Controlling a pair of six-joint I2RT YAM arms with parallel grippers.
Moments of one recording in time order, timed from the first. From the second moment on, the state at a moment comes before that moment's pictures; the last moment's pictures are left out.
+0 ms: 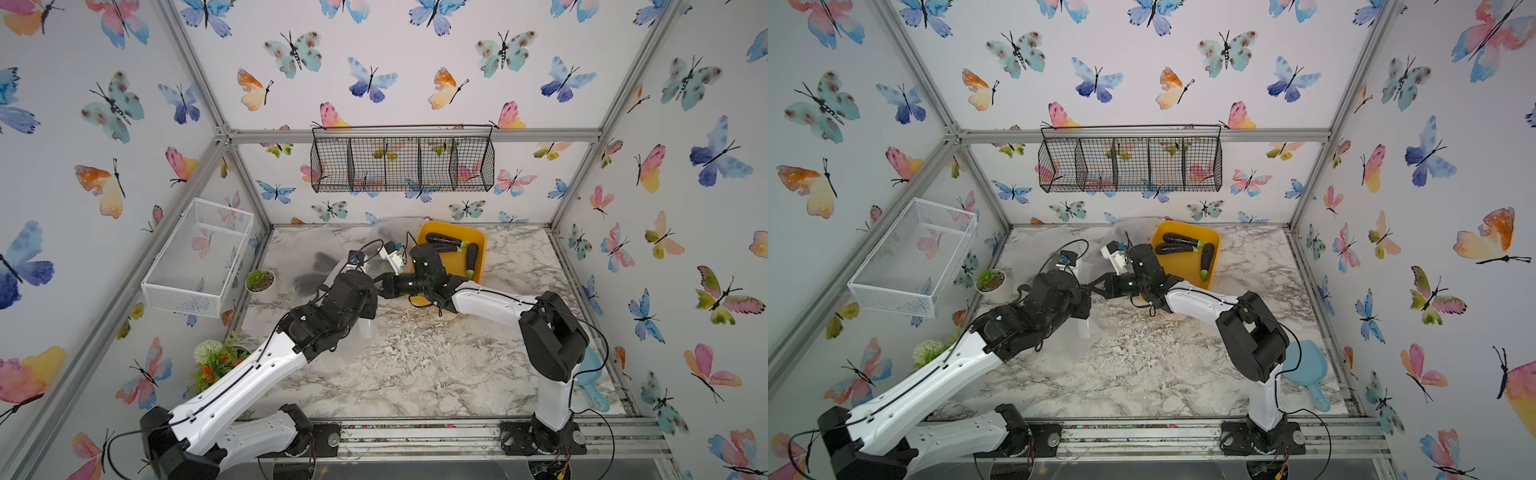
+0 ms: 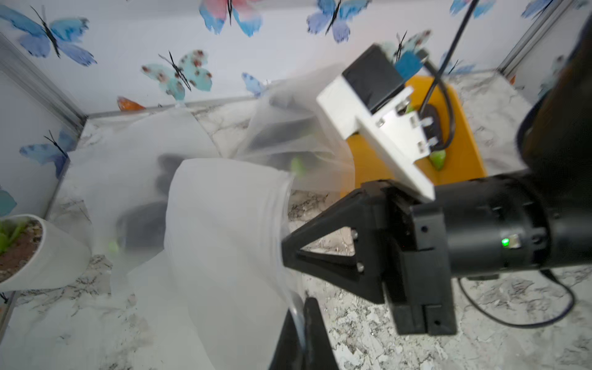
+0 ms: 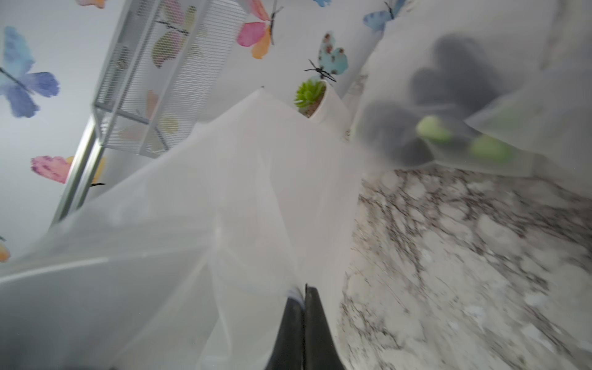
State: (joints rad) left arm -0.79 1.13 1.04 -0.63 -0.41 -0.41; right arm 0.77 1.92 1.30 0.18 -0.66 0.65
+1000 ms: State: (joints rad) left arm -0.67 1.48 0.95 -0.23 0.07 -0.55; right arm 0.41 2.03 1.60 -0.23 -0.03 0.38
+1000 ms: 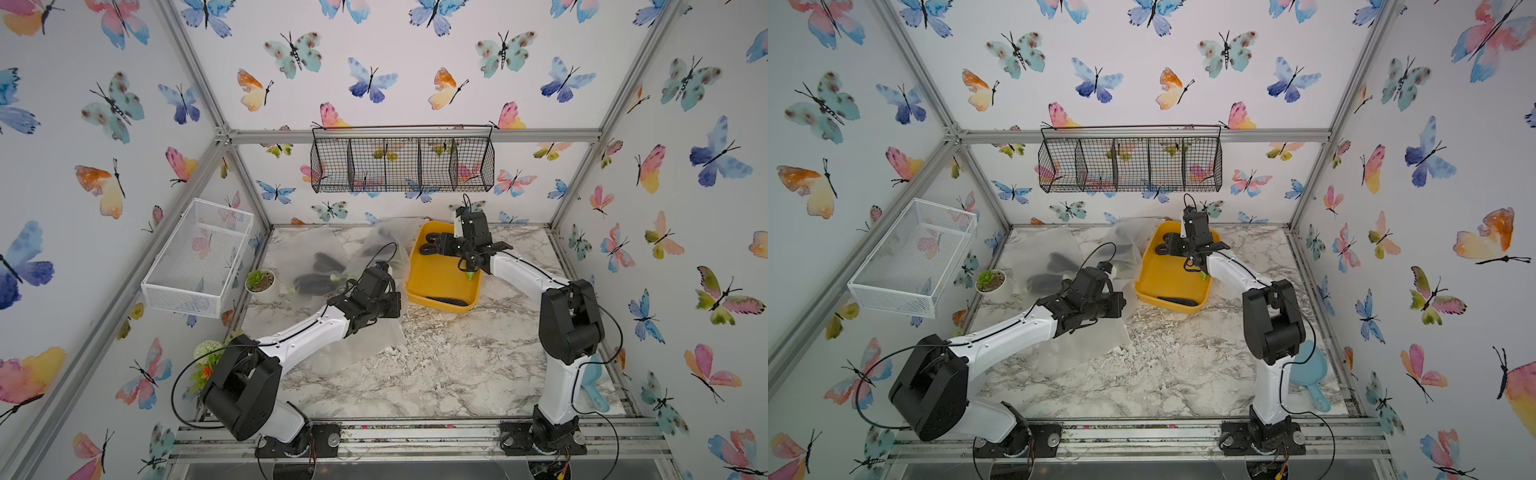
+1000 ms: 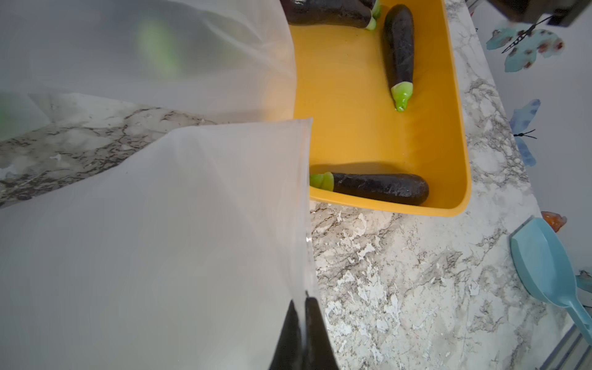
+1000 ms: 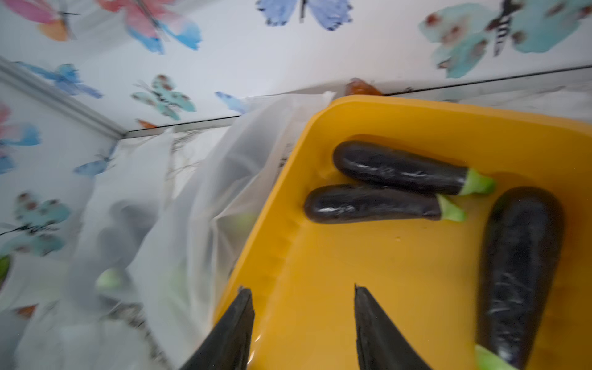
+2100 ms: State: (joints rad) left arm -0.64 1.36 0.80 -0.24 0.11 -0.56; right arm 0.35 2.15 1.61 -0.35 0.39 0.43
